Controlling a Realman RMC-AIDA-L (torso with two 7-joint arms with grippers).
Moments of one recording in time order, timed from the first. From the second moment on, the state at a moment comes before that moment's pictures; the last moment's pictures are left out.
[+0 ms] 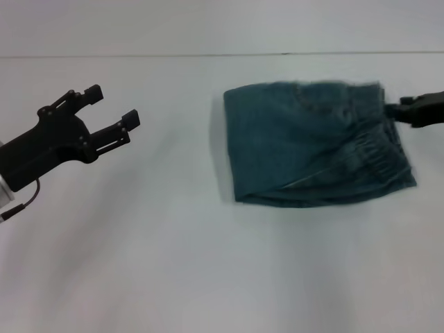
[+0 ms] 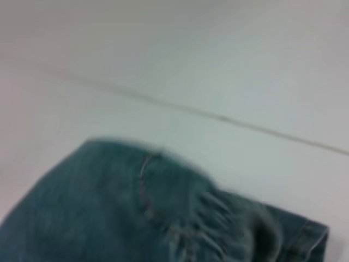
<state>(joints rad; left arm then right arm) -0.35 -2.14 0.73 0.65 1.55 1.39 -1.12 0.43 2.09 -0.96 -1.18 -2.32 -1.12 2.18</state>
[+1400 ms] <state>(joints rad) -0.31 -2.08 0.60 0.64 1.89 1.68 -1.15 0.26 2.09 -0.74 -0.66 -1.83 -1.64 1.01</state>
